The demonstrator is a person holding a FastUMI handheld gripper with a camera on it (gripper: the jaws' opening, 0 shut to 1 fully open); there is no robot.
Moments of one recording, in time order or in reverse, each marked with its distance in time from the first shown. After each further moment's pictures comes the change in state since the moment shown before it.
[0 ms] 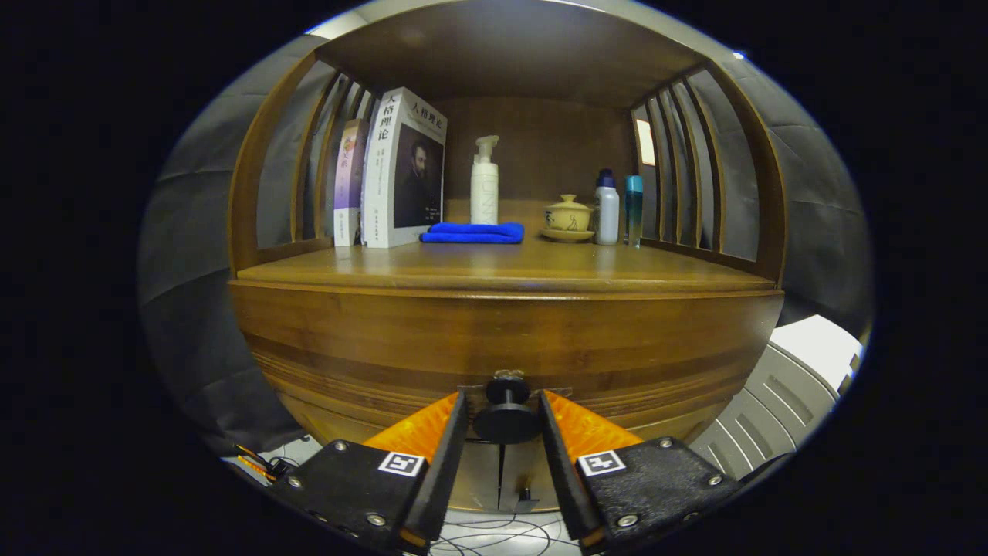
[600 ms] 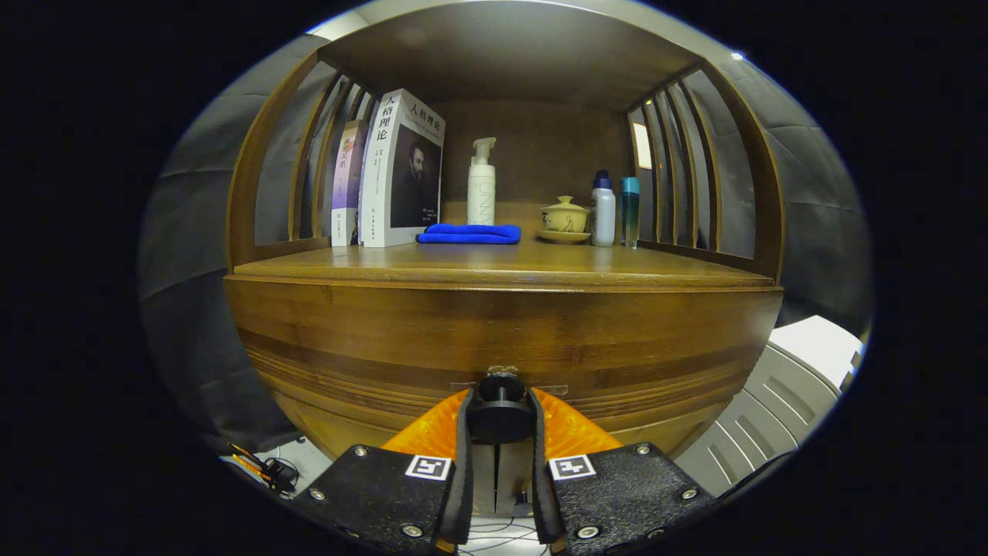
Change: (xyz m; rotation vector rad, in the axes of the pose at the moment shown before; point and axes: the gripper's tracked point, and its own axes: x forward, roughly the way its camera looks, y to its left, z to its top) arm -0.003 -0.001 -0.005 0.004 -0.021 -0.003
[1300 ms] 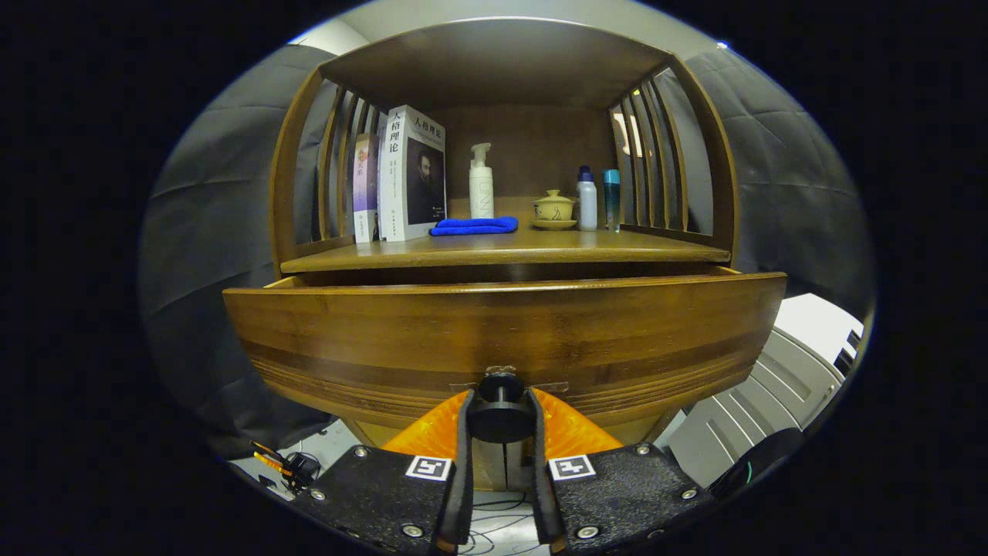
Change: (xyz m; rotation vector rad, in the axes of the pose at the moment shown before) arm -0.080 -0.002 -0.019 0.026 0.043 0.026
